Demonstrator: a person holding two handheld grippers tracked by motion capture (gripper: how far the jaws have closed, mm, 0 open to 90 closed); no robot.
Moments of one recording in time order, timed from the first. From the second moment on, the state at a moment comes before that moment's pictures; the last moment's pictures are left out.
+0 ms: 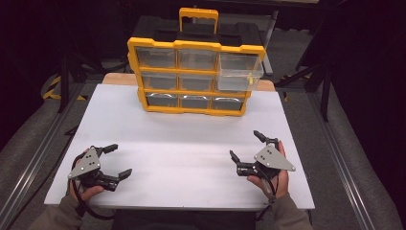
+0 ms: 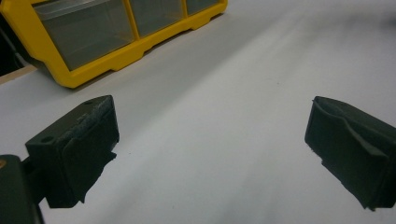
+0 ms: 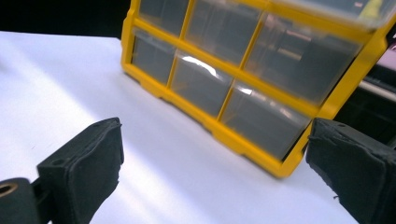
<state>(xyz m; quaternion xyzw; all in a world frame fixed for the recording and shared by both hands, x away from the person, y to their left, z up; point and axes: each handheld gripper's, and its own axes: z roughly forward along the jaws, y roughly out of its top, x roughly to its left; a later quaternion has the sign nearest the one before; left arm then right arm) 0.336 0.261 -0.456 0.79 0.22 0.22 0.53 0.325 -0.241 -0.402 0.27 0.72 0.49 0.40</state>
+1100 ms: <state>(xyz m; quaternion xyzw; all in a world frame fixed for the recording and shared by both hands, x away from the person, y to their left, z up) 0.339 0.256 -0.455 0.79 0.21 0.21 0.54 0.311 -0.256 -0.440 0.30 0.74 0.47 0.38</state>
